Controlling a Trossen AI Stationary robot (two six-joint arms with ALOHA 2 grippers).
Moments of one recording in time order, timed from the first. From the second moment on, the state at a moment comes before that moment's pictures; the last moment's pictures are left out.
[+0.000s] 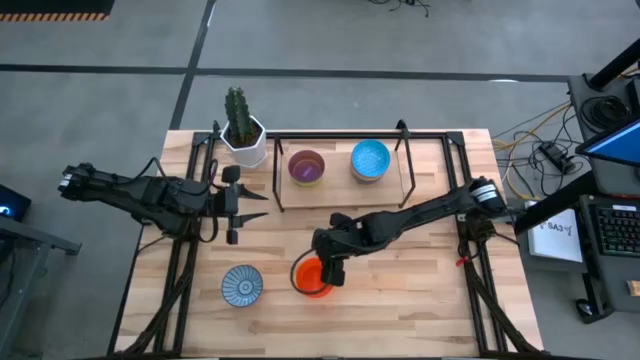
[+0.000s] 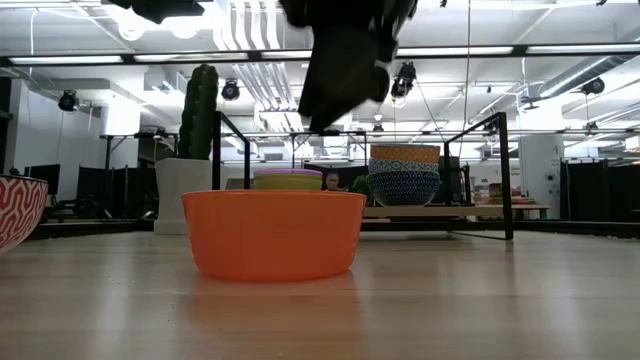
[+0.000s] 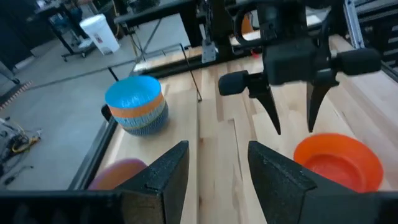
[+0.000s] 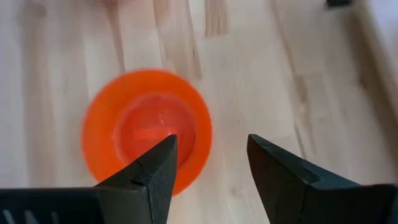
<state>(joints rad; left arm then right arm) -0.23 0.78 0.79 -0.38 -0.34 0.17 0.24 1.93 1.59 -0.68 0.11 0.38</state>
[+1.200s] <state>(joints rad) -0.23 0.78 0.78 -0.40 -0.34 0.15 0.02 1.90 1.60 -0.67 -0.01 0.33</state>
